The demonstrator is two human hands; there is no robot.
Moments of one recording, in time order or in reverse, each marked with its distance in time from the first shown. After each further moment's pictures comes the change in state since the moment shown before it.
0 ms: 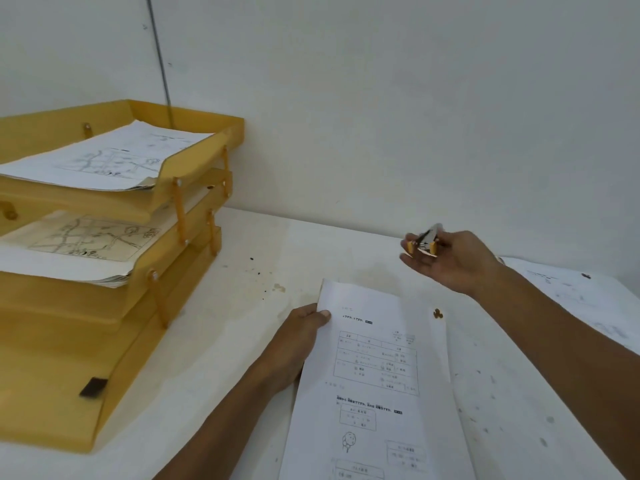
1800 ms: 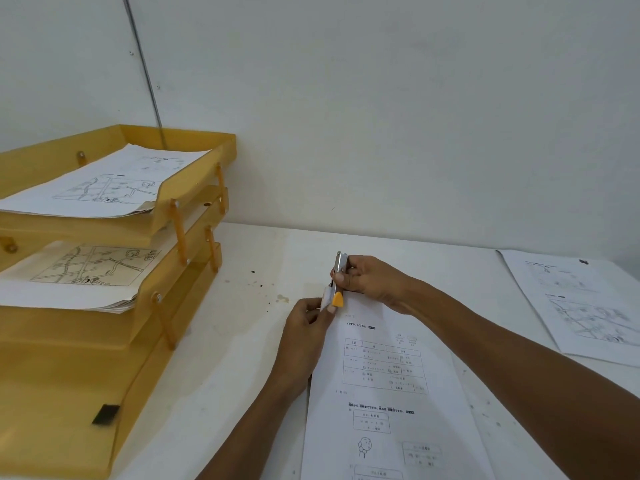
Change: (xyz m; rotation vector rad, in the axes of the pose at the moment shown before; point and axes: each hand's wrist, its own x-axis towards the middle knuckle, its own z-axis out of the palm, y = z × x) left_hand 0.011 -0.001 0.006 0.007 0.190 0.217; right_hand 0.015 0.088 0.057 -0.958 -0.427 -0.177
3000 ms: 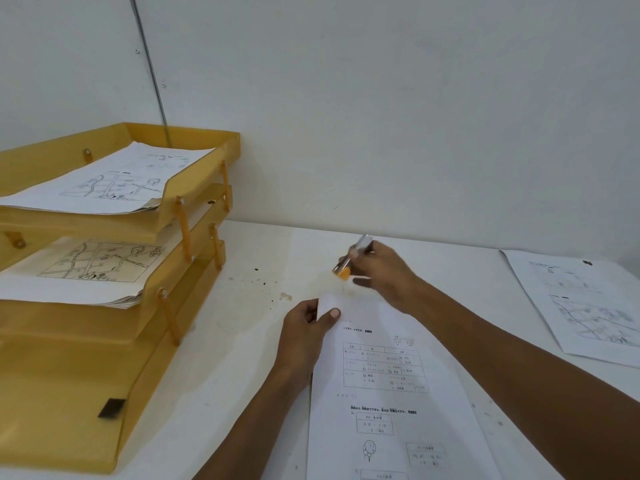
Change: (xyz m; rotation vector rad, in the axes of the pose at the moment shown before) left_hand 0.010 -0.013 -0.002 -0.061 0.018 -0.040; right_hand 0.001 -0.003 0.001 0.212 0.290 0.011
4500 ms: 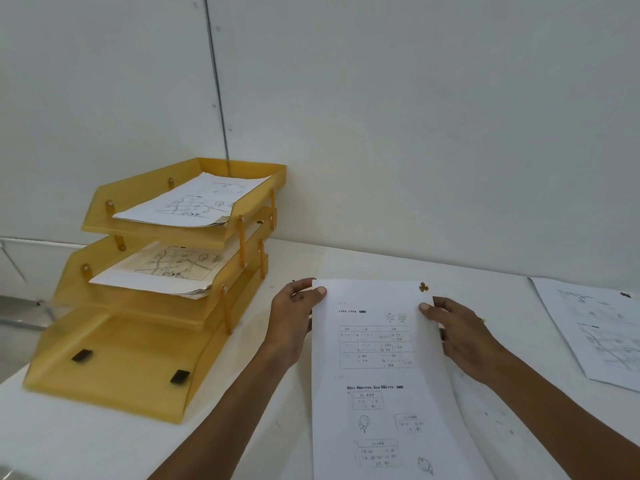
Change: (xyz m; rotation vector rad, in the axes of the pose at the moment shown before) left_hand -0.031 0.059 -0.050 -0.261 0.120 0.065; right_hand -0.095 0.023 -0.049 0.195 0.126 0.142
